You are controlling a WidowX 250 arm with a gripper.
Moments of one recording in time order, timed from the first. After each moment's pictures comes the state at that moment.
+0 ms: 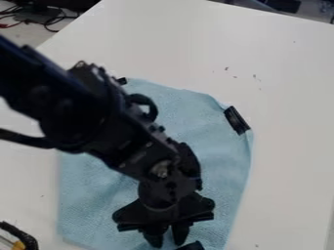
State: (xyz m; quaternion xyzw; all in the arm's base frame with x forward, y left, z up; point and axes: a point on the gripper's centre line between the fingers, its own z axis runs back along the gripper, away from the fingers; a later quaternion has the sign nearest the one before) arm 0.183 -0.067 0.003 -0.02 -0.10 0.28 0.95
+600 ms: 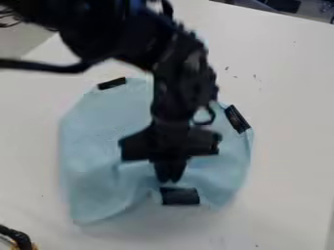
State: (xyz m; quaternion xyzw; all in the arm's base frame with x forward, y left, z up) arm 0.228 -0.044 0.071 0.02 -0.07 0.30 0.95
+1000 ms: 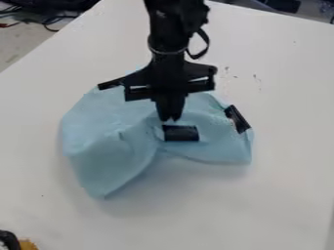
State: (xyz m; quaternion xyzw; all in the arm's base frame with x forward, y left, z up) arm 0.290 -0.002 0.085 0.00 -0.12 0.31 0.94
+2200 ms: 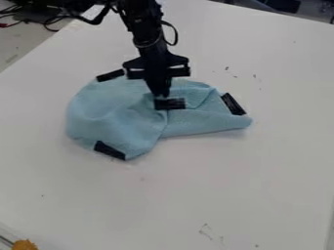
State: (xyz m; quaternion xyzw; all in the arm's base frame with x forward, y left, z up) arm 0.381 0.058 0.019 -0.06 -0.12 0.16 0.98
